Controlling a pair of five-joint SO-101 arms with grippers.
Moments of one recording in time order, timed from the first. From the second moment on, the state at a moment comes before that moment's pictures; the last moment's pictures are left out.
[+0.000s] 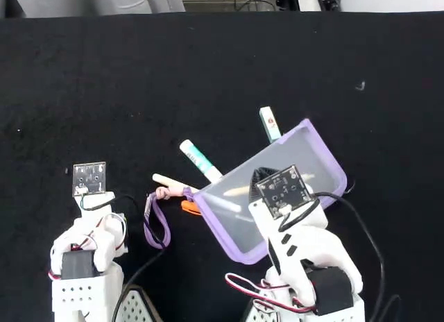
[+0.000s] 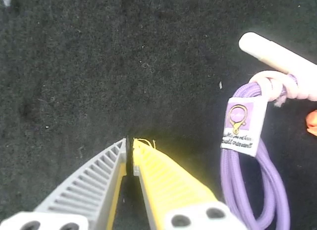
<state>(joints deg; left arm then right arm) -10.5 -104.2 95.3 74.2 -0.4 -13.3 -103.4 72.9 68.0 19.7</state>
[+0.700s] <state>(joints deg) -47.2 -104.4 87.8 49.6 0.0 -28.7 -88.4 72.6 57.1 19.7</state>
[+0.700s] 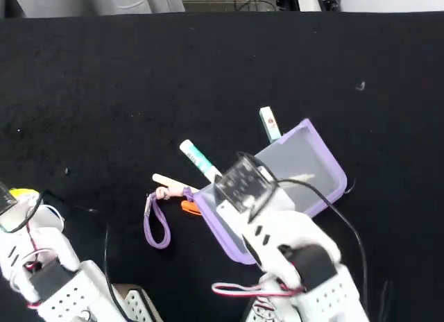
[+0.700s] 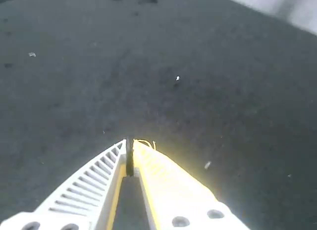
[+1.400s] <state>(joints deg) -56.3 -104.0 96.0 40.6 0.0 -40.7 -23.7 62.0 28.3 25.8</state>
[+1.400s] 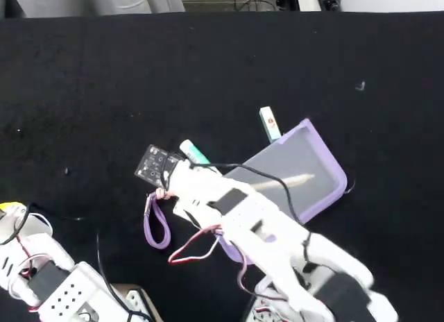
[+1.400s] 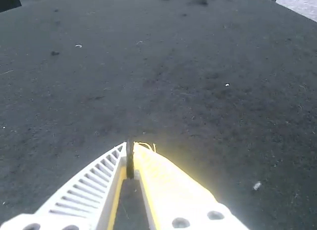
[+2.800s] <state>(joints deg) -56.3 -104.0 96.0 43.7 0.0 -36.4 -6.1 31.1 45.0 30.0</state>
